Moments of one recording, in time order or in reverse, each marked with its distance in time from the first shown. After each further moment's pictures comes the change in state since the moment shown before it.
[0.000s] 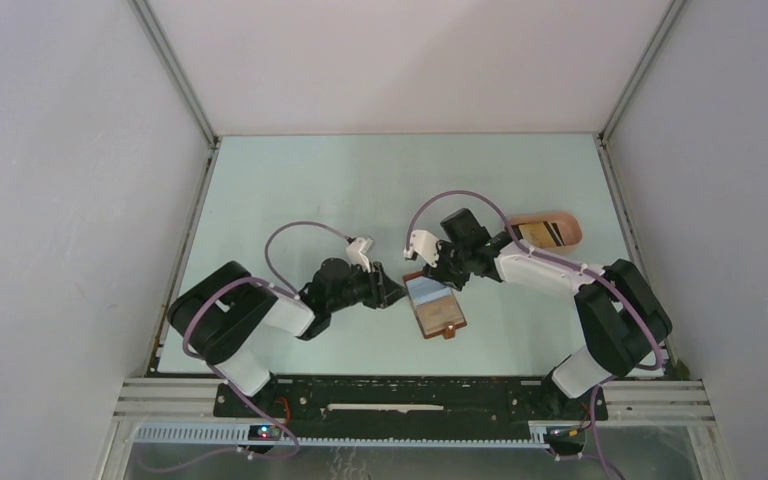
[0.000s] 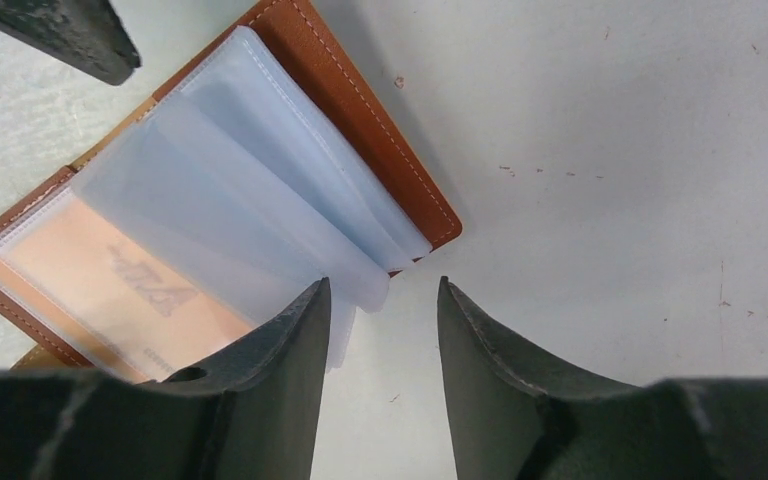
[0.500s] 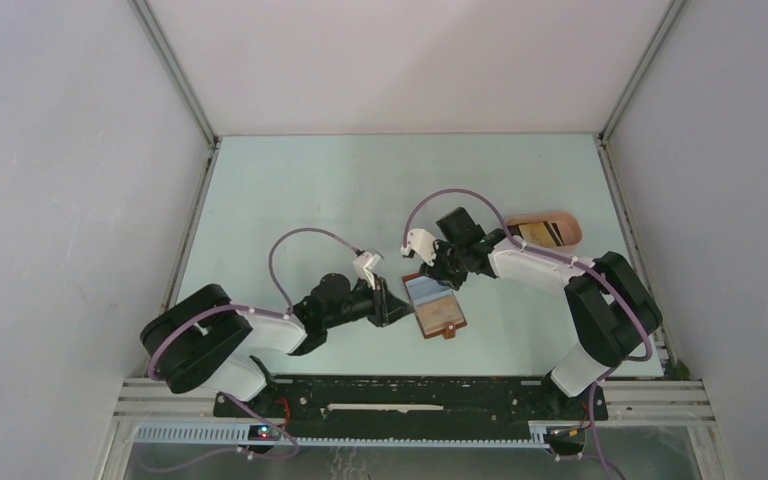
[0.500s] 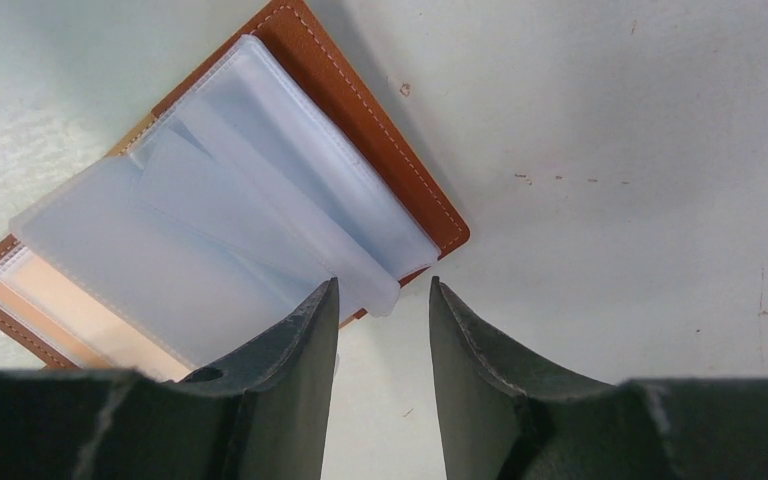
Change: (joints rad) left arm -0.114 -0.199 -0.090 -0.025 0.001 0.002; right arm 0.000 0.056 0.037 -0.019 -0.005 0.042
